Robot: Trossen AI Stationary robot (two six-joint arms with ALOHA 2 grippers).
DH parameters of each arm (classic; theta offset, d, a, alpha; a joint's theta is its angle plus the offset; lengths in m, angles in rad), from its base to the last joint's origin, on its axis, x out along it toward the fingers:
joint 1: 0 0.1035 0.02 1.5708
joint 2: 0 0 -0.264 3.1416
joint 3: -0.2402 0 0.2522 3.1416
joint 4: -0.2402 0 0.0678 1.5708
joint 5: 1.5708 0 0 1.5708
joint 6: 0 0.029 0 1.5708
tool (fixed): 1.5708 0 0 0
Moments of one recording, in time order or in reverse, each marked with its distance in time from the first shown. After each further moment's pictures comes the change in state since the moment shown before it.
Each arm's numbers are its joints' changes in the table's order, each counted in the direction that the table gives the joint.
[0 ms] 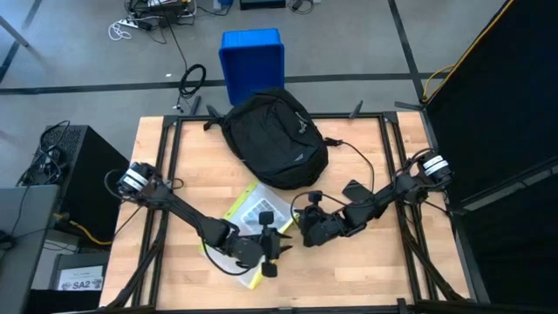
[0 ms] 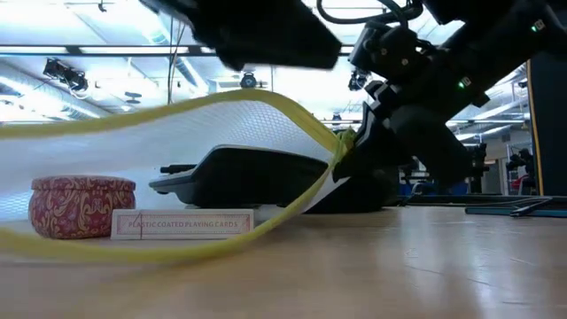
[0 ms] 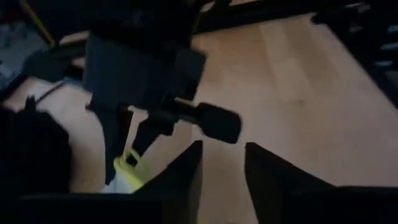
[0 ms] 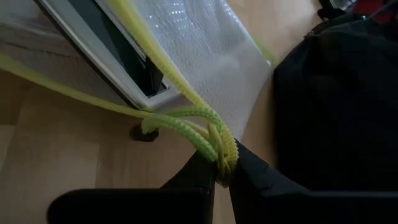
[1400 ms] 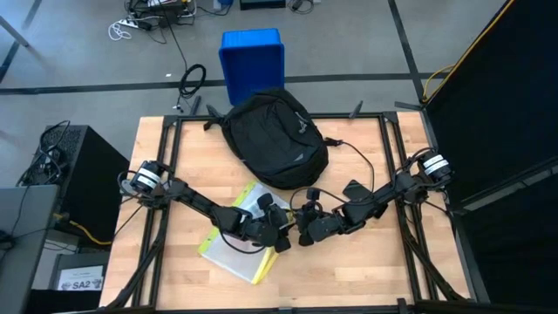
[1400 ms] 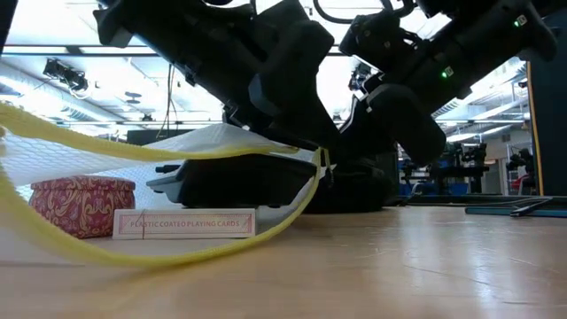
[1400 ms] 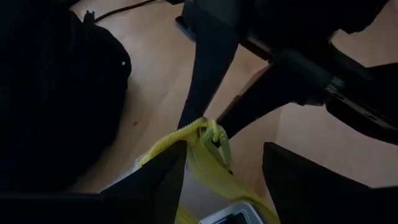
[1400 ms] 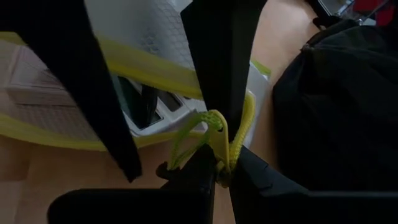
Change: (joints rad) left arm 0.155 -0.074 0.000 -0.089 -0.047 -0.243; right arm -0.012 0.002 -0.002 0.105 -0.036 0.027
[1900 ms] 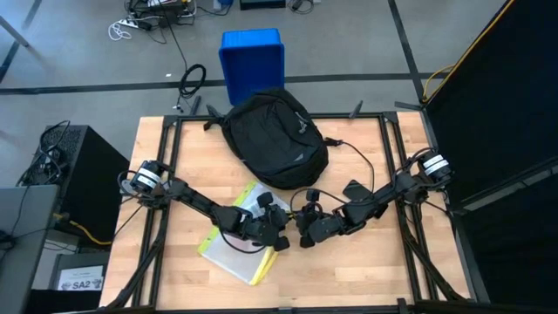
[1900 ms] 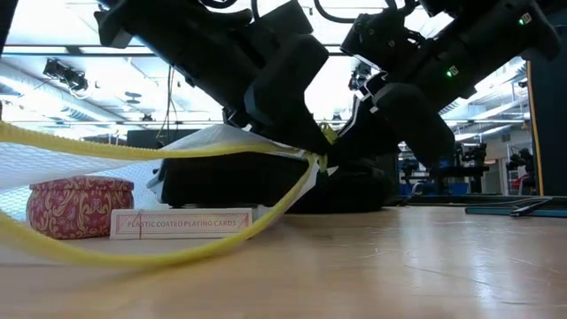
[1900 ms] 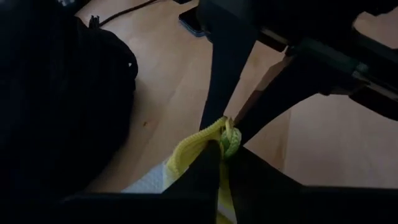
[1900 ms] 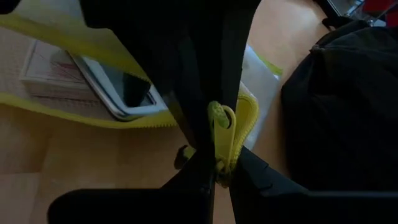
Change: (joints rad) left arm 0.002 0.001 -0.001 -0.021 0.004 0.060; right arm 0.002 0.000 0.000 -0.011 -0.016 -0.004
